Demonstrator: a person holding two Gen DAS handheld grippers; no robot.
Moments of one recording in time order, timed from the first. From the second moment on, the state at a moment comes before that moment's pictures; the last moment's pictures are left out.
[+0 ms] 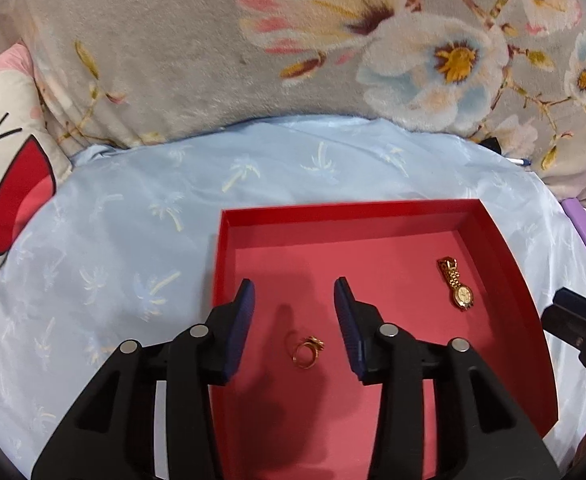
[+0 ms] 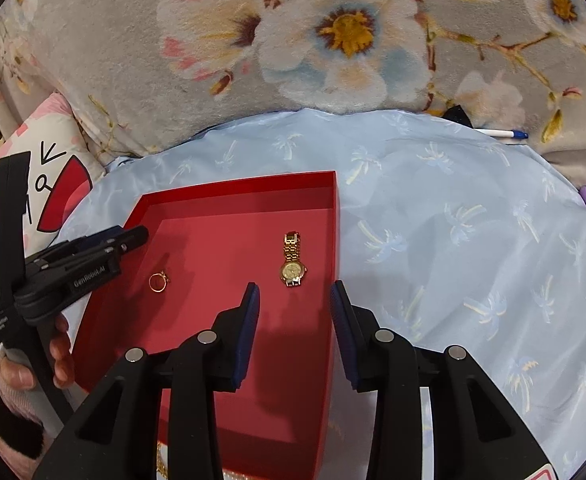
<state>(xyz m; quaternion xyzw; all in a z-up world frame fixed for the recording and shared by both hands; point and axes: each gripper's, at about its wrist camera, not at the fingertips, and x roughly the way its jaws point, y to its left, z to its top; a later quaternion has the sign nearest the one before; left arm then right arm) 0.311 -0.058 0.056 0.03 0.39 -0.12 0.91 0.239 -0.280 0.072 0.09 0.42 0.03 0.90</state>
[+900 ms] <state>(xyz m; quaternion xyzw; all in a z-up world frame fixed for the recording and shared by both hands) 0.123 0.007 0.035 0.03 0.36 -0.13 0.92 0.084 -0.253 0.023 0.10 0.44 0.03 0.89</state>
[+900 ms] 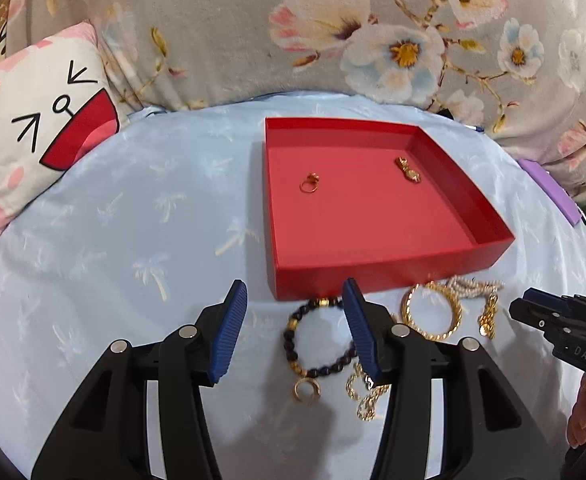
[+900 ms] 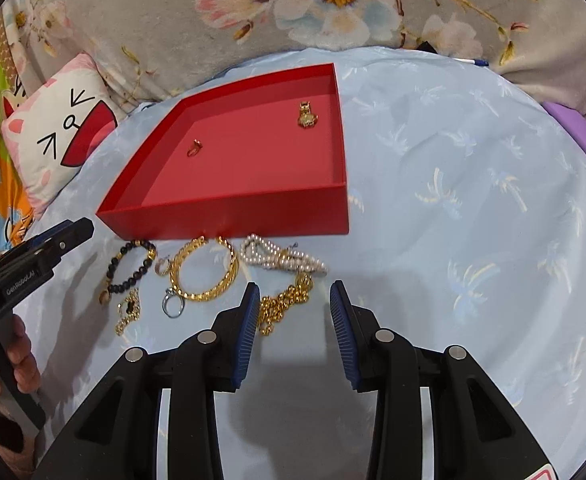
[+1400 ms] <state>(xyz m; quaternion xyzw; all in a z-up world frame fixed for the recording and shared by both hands) 0.118 0.003 0.003 0.03 0.38 -0.13 0.92 0.122 -0.258 0.006 0.09 0.44 0.06 0.89</state>
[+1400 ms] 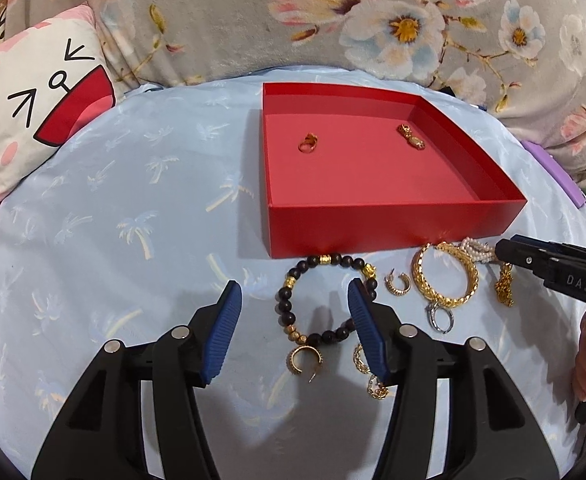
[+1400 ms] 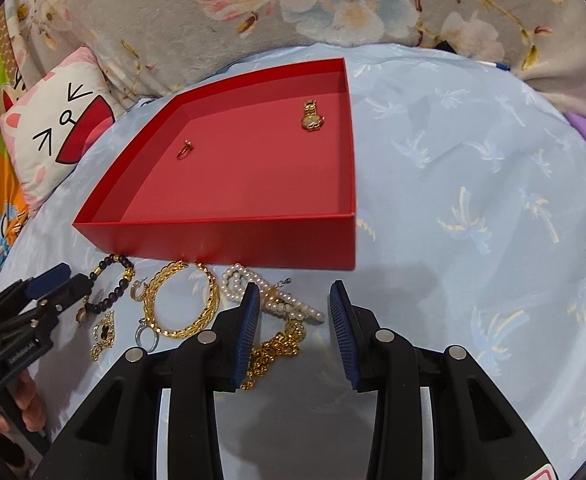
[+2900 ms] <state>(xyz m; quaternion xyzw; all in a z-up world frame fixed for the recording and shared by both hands) 0.120 0.005 -0.005 0.02 0.39 -0.13 0.91 0.084 -0.266 0.043 0.11 0.39 0.05 0.91</state>
